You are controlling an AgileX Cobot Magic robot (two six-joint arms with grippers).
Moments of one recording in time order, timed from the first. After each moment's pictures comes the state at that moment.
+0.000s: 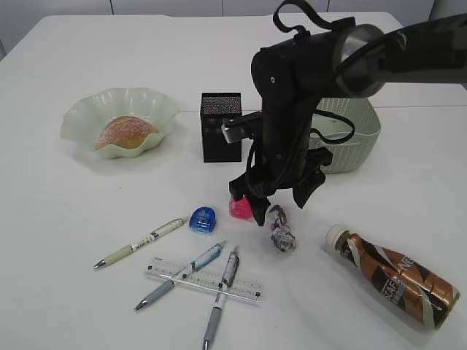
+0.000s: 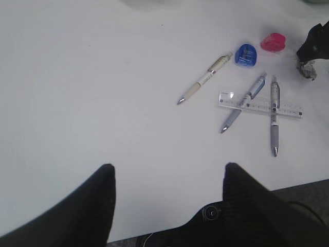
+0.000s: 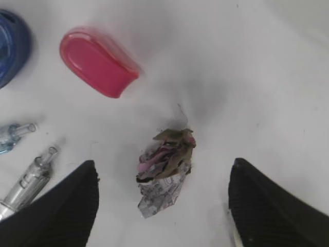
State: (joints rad) left arm -0.16 0.80 -1.05 -0.11 1.26 -0.10; right arm 0.51 2.18 -1.70 -0.04 1.12 0.12
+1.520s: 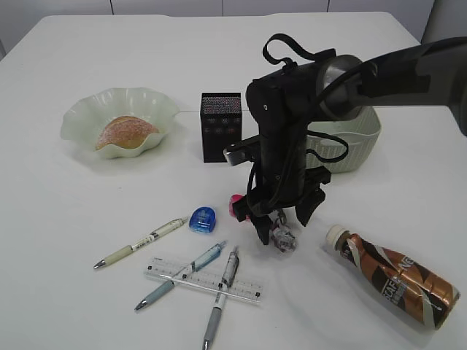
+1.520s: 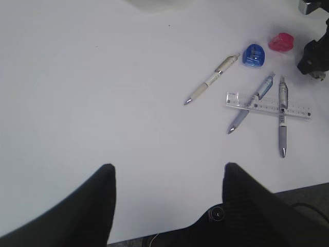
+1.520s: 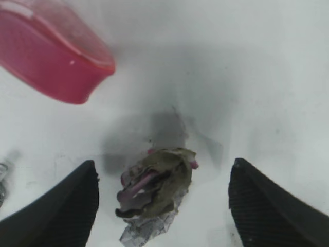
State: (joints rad) left arm -0.16 0.80 -1.05 -0.09 1.26 -0.10; right arm 0.51 2.26 -1.70 -0.07 1.12 0.12
